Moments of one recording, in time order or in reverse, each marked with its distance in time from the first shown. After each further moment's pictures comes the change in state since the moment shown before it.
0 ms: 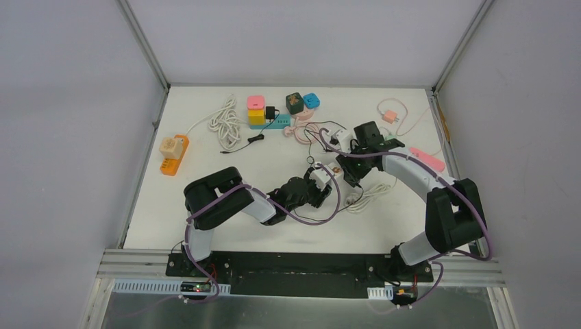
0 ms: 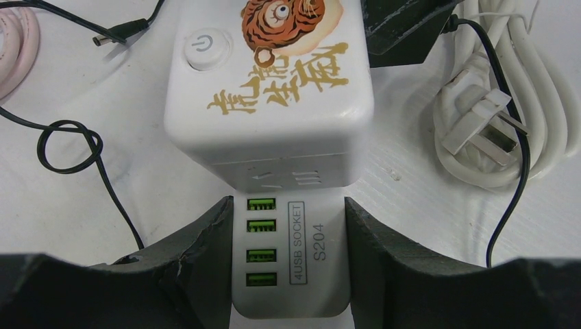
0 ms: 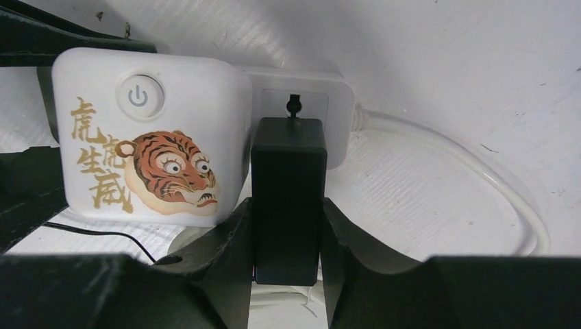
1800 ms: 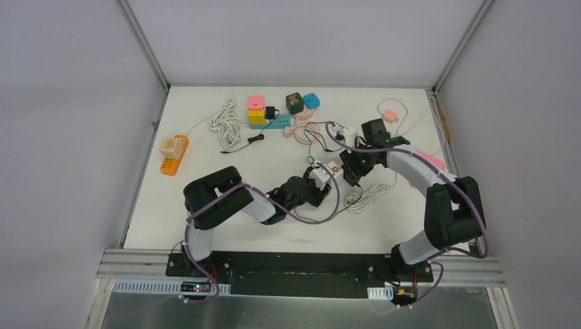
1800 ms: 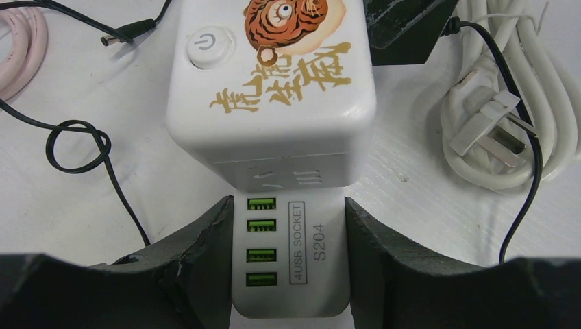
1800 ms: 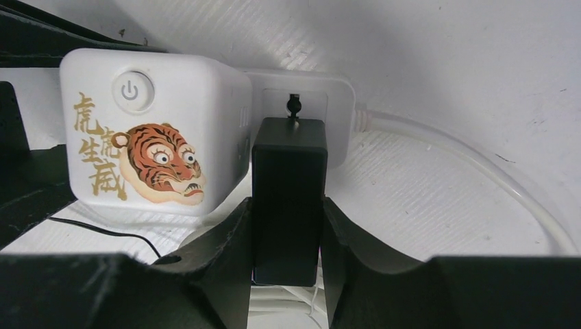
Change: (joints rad) left arm 0.006 -0.002 0.000 0.000 0.000 -0.003; right arm -0.075 0.025 0.014 0.000 -0.128 0.003
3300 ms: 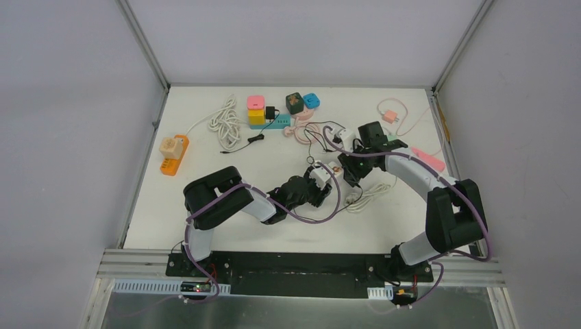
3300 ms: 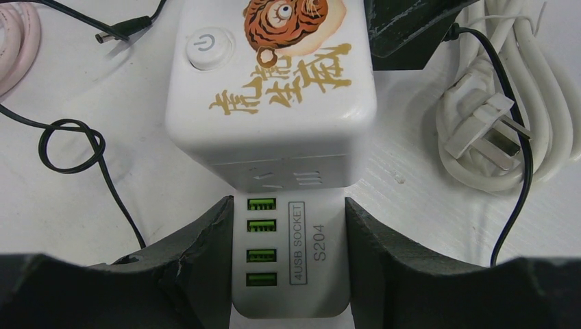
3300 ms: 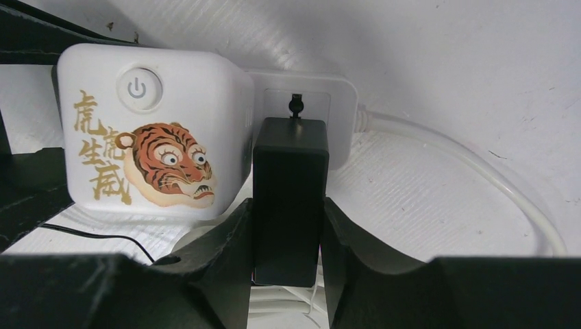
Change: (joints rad) left arm 0.000 0.000 0.010 -0.018 0.001 -0.015; right arm 0.042 -0.028 -0.034 0.031 0.072 0.002
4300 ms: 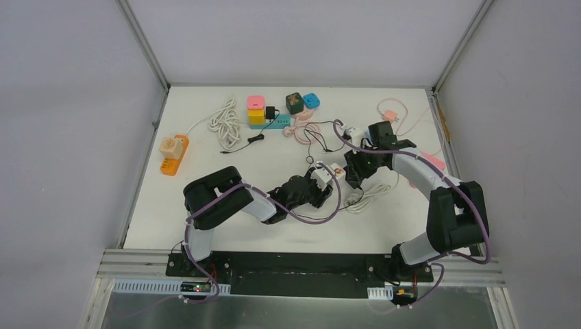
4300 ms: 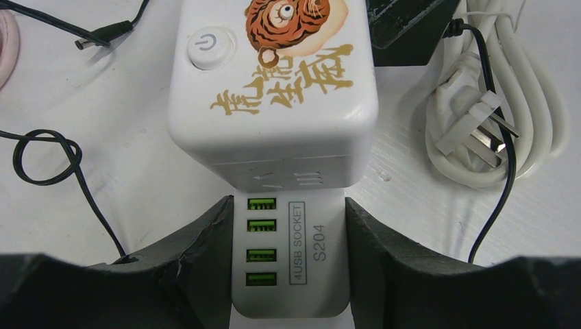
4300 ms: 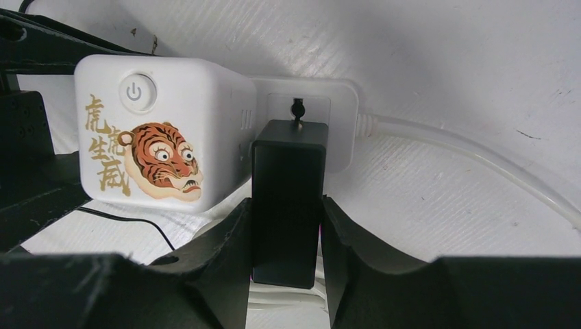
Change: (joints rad) left arm 0.000 -0.001 0.005 -0.011 0.028 0.002; right arm -0.084 -0.013 -0.013 -0.017 -0.119 0.050
